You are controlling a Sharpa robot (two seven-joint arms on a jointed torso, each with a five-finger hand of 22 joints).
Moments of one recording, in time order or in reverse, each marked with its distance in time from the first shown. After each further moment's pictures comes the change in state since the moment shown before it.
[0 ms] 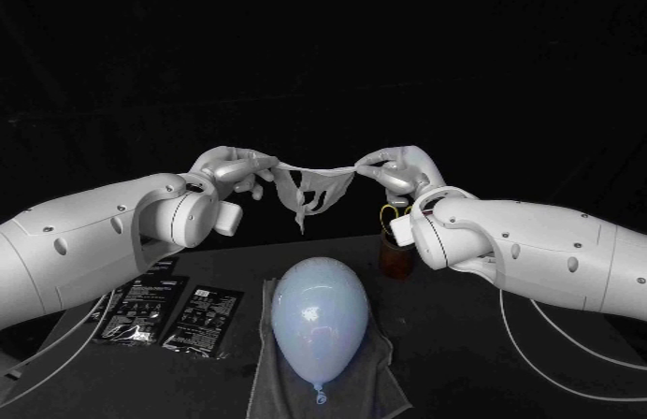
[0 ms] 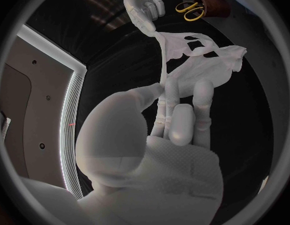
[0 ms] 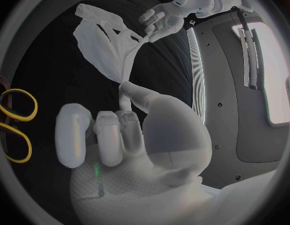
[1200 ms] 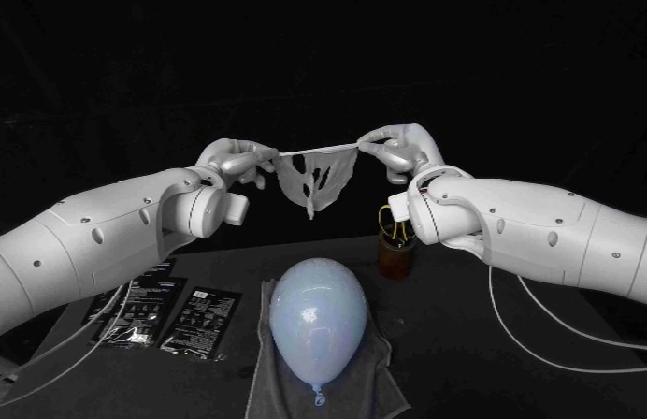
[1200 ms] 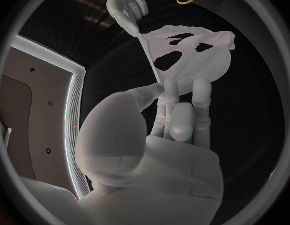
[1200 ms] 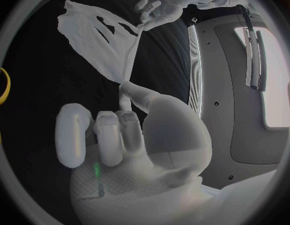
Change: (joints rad) left arm -0.003 0.111 0.006 -0.165 -0.040 -0.022 0.043; left_hand -0.015 0.003 0.000 0.000 0.002 -0.002 -0.005 0.000 0.000 -0.014 -0.005 0.020 0.010 -0.029 -0.003 -0.015 -0.057 0.009 -0.035 0.000 -0.035 -0.047; right arm 0.037 0.061 0.016 -0.131 0.018 0.007 0.045; right_hand -0.002 -0.002 0.000 0.000 -0.003 0.002 0.004 0.000 0.000 0.000 0.000 -0.003 0.000 -0.002 0.002 -0.001 0.000 0.000 0.000 0.000 -0.001 0.000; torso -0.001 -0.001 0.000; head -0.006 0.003
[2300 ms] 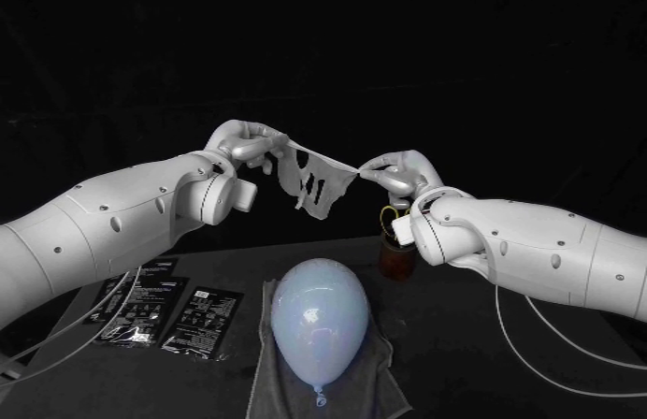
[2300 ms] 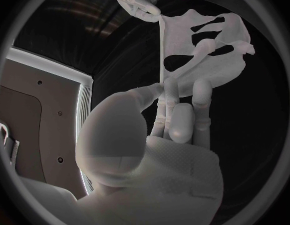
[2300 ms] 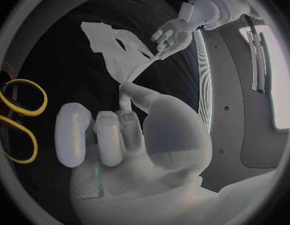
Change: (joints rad) left arm 0.035 0.044 0.007 -0.047 -0.109 -0.012 0.034; left_hand 0.004 0.003 -0.003 -0.003 0.000 -0.001 0.000 -0.001 0.001 -0.007 0.000 0.011 0.002 0.013 0.001 0.005 0.032 -0.001 0.019 -0.002 0.019 0.027; right arm -0.047 -0.016 -0.013 0.023 -0.041 0.033 -0.090; right_hand -0.005 -0.005 0.003 0.003 0.003 -0.005 -0.002 0.011 0.000 0.000 0.000 -0.005 0.000 0.000 0.000 0.000 0.000 0.000 0.001 -0.001 -0.012 0.000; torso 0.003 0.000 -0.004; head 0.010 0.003
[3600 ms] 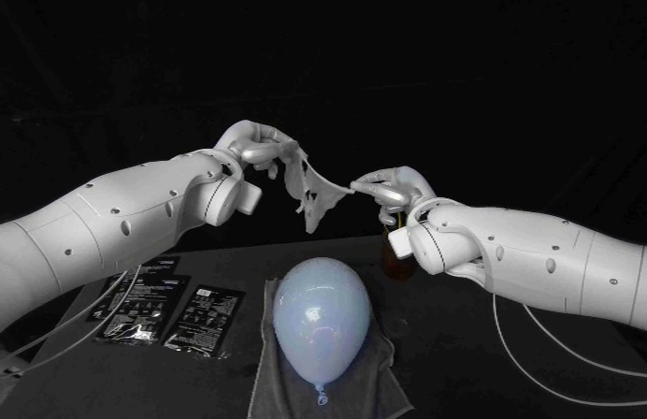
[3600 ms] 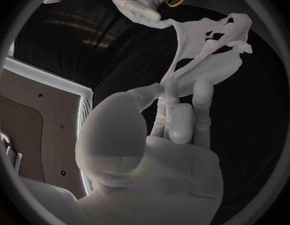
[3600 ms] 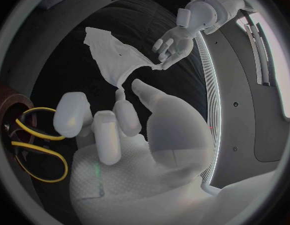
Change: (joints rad) left arm 0.003 0.013 -0.007 0.006 -0.122 0.035 -0.048; left_hand -0.003 -0.003 -0.003 -0.003 0.000 -0.001 0.002 0.000 0.001 0.000 0.000 0.000 0.001 0.009 0.002 0.004 0.018 -0.007 0.018 0.000 0.013 0.023; right arm -0.024 0.017 -0.016 -0.014 0.069 0.095 -0.043; right_hand -0.066 -0.112 -0.176 0.080 0.006 -0.155 0.077 -0.172 0.134 -0.129 0.068 -0.310 -0.003 0.001 0.047 -0.041 0.000 0.049 -0.116 0.042 -0.270 0.000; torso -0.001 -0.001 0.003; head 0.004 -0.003
